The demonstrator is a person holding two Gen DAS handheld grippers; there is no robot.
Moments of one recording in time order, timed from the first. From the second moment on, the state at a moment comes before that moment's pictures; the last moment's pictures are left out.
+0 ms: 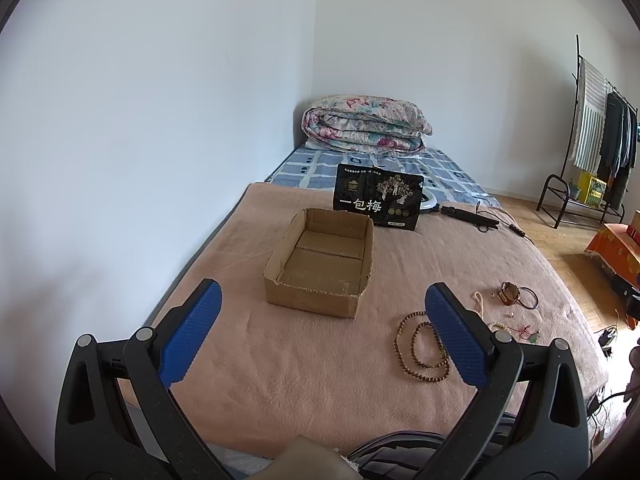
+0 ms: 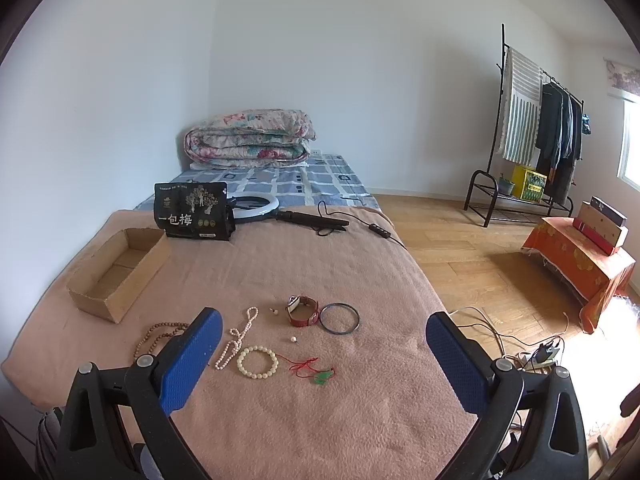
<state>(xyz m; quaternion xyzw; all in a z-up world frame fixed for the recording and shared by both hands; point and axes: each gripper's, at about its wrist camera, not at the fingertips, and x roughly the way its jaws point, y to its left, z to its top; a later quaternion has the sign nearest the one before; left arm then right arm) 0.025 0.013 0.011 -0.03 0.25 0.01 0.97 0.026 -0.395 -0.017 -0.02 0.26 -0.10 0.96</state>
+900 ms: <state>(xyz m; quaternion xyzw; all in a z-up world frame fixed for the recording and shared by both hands) 0.086 0.006 -0.041 -0.04 0.32 -0.05 0.95 0.064 -0.453 -0.057 0.04 0.31 -0.07 0.95</state>
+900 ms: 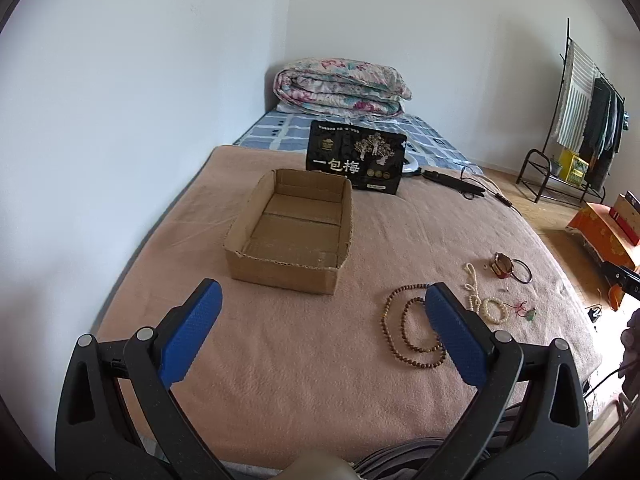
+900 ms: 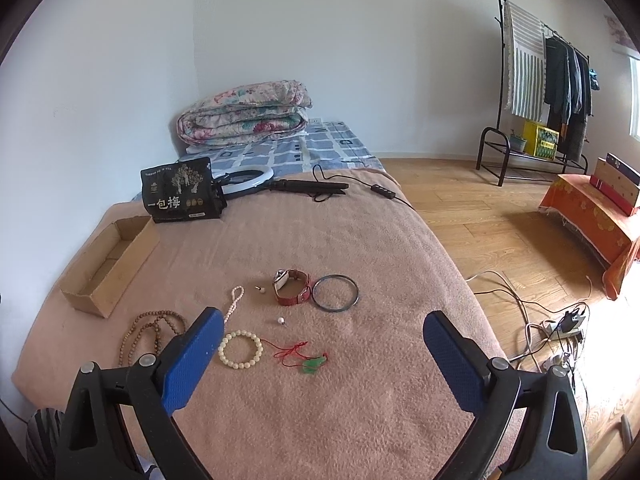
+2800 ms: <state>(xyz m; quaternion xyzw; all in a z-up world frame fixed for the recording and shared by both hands) 0.259 -0.133 -0.211 -0.02 0.51 -0.23 0.83 0.256 -0.425 -0.184 -0.02 0.46 0.15 0.87</state>
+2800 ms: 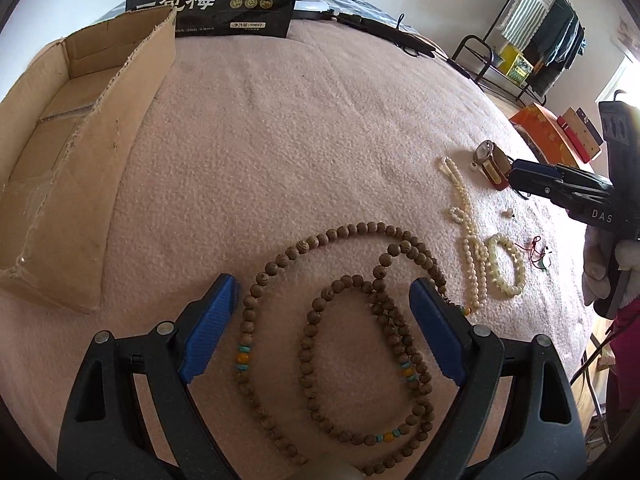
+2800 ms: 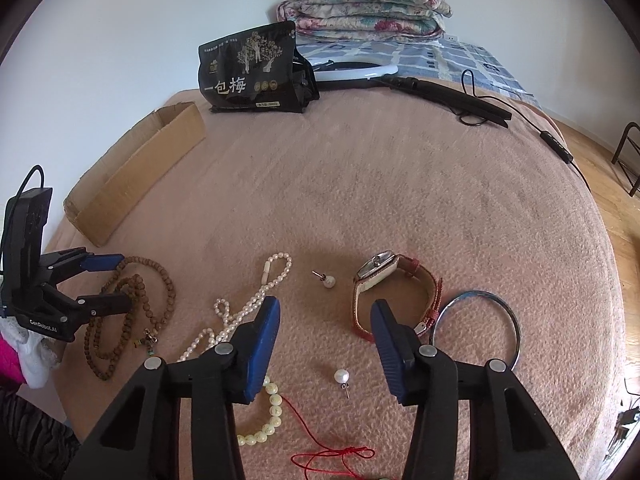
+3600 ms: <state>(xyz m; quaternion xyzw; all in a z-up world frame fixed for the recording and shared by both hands) 0.242 -0.146 -0.211 0.03 0.49 -0.20 0.85 0.286 -0.419 -0.210 -0.06 0.51 0.11 0.85</state>
